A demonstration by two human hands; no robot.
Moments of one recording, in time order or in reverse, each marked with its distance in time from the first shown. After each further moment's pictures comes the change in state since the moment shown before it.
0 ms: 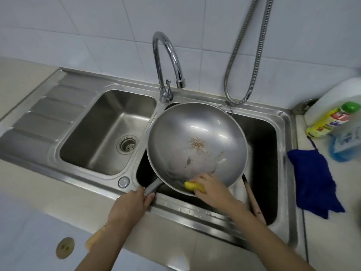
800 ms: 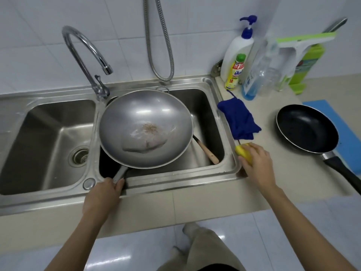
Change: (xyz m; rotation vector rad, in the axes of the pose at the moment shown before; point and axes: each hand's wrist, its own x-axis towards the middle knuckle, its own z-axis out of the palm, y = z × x) left_hand 0.009 -0.018 0.011 -0.009 -0.006 0.165; right_hand -0.239 0.047 -0.012 -0.052 0.741 0.776
